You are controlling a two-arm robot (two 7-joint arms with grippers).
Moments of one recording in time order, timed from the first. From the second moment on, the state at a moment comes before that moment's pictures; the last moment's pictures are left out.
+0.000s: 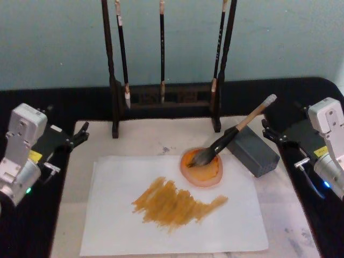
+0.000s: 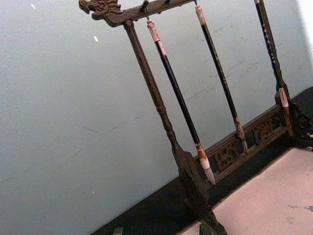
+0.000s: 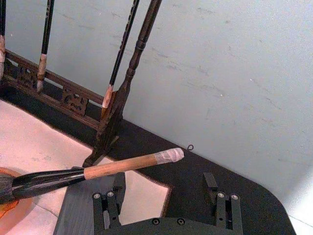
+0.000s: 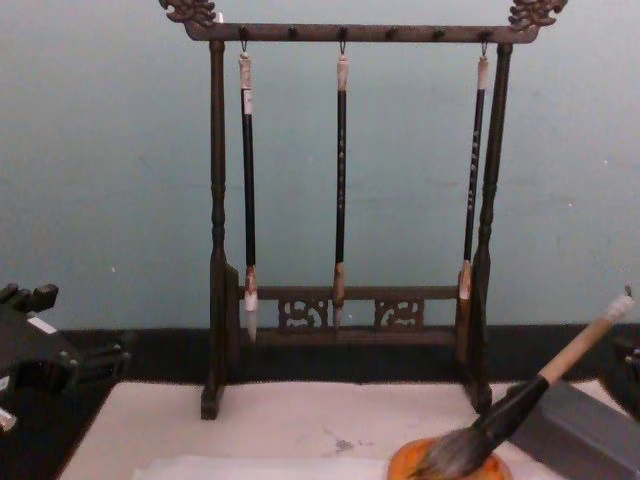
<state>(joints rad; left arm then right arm) -0.20 0.60 0.45 -1.41 -0.25 -0.12 0.03 0.20 0.60 -0.45 -1.41 0.25 -0.12 -0.03</state>
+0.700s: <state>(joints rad) -0.20 0.60 0.45 -1.41 -0.25 -0.12 0.03 0.20 0.60 -0.45 -1.41 0.25 -0.12 -0.03</state>
